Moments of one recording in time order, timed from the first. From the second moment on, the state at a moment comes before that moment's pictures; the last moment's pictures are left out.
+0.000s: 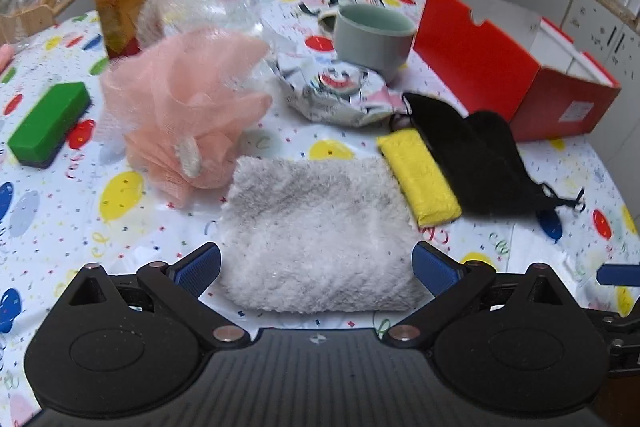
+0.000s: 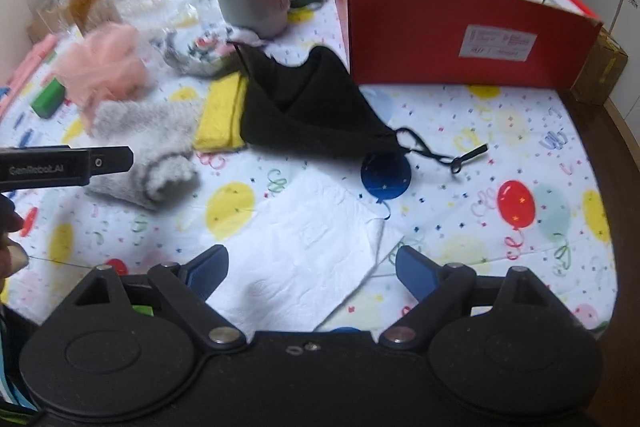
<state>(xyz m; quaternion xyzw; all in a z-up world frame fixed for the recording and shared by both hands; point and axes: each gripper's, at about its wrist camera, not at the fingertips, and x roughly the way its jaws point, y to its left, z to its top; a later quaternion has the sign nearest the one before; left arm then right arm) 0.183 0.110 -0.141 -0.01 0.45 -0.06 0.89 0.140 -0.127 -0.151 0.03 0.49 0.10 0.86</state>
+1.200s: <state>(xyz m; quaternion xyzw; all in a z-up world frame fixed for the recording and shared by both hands) 0.185 0.121 -0.139 -0.05 0.44 -0.14 0.88 0.147 -0.105 -0.150 0.01 0.50 0.07 0.86</state>
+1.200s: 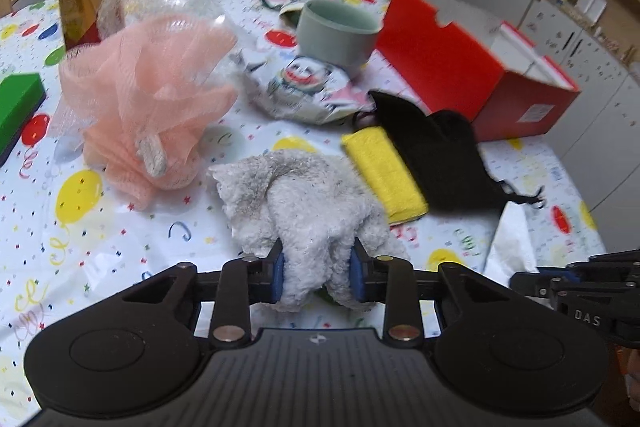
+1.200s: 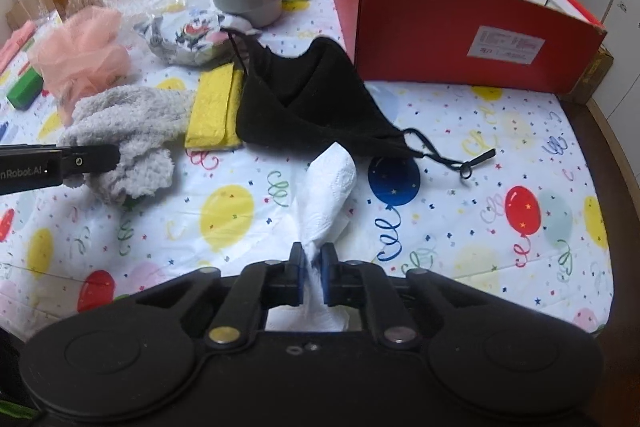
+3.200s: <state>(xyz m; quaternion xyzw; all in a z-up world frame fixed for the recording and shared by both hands) 0.348 -0.145 -0.049 0.02 0.38 -0.19 0.90 0.348 -0.326 -0.052 -0.01 0.40 0.14 0.91</state>
